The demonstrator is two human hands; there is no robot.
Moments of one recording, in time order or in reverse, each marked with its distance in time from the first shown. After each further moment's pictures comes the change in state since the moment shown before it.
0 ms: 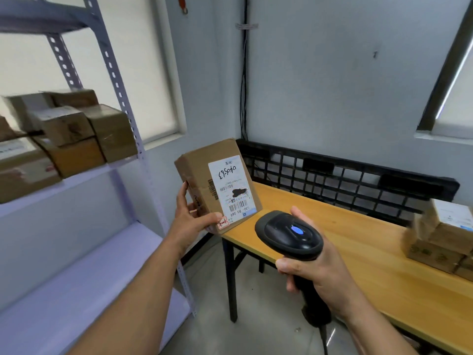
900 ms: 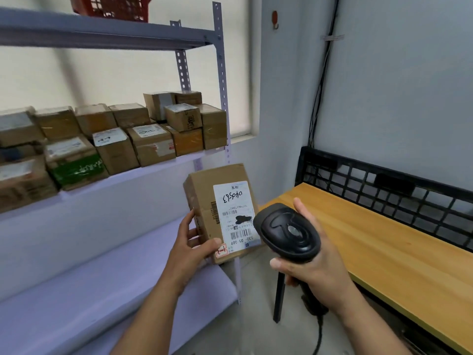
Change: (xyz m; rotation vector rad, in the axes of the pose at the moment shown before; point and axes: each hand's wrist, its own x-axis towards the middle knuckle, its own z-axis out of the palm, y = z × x) left_hand -0.169 -0.017 -0.127 -0.007 0.283 -0.009; right_hand -0.026 -0.014 0.122 -0.056 -0.225 -0.234
